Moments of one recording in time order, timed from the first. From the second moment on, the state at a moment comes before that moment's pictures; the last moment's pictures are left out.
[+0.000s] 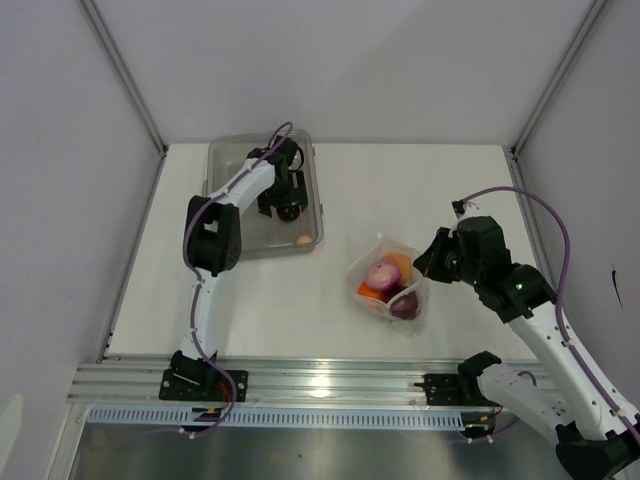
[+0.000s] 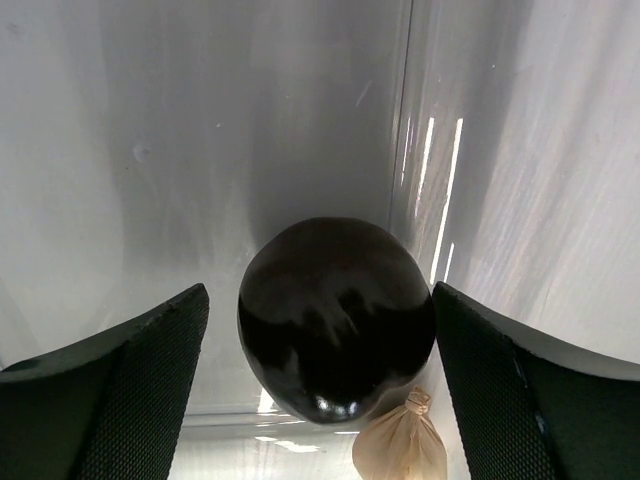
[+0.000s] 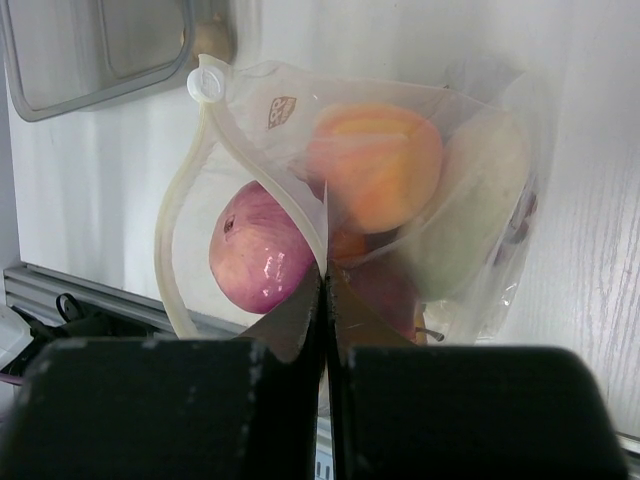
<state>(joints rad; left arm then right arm) -0.33 2.35 2.05 -0.93 -0.10 -0.48 0.47 0.84 0.98 -0.78 -0.02 0.61</state>
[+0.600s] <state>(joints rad) -0.30 2.25 1.87 -0.80 -0.03 -0.51 0.47 0.84 0.98 -0.78 -0.02 0.61</state>
